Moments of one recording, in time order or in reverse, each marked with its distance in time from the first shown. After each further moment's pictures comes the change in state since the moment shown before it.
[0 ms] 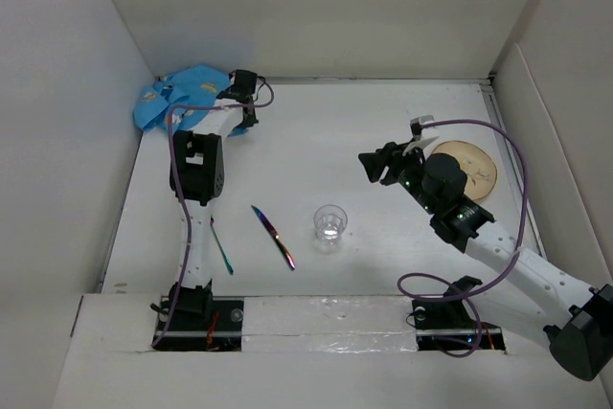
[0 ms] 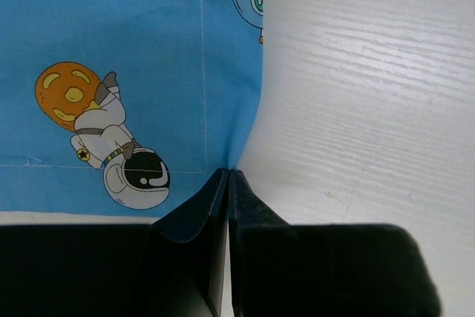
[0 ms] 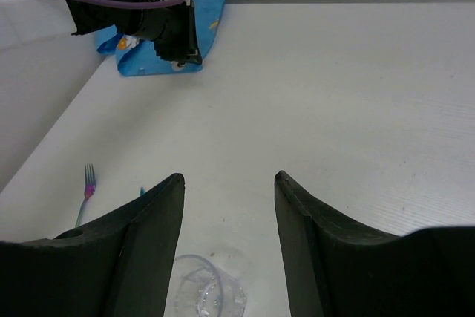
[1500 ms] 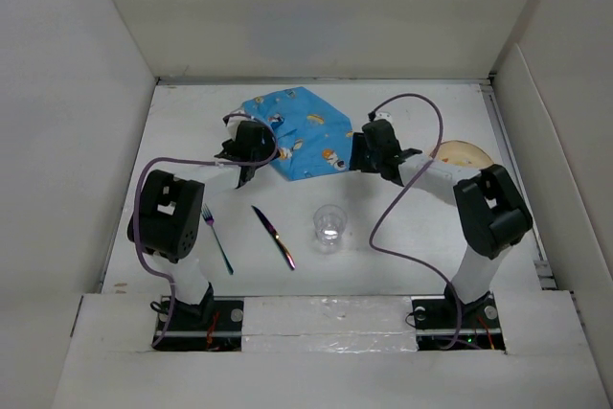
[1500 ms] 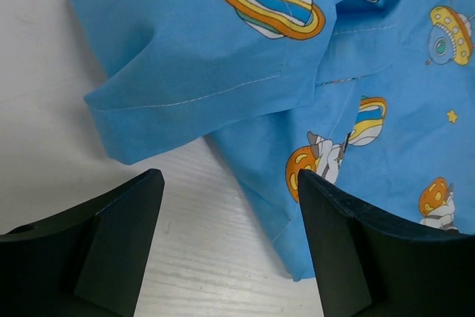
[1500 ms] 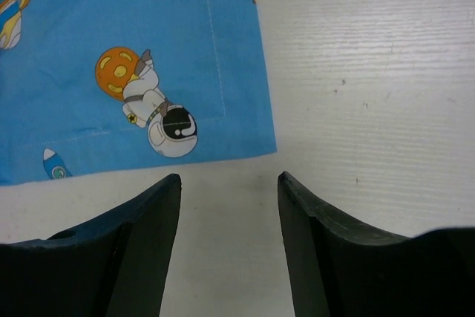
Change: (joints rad) left arm -0.164 -0.654 -1.003 0.597 0.013 -0.373; right arm -0.123 0.795 0.341 -0.198 0.090 0.098
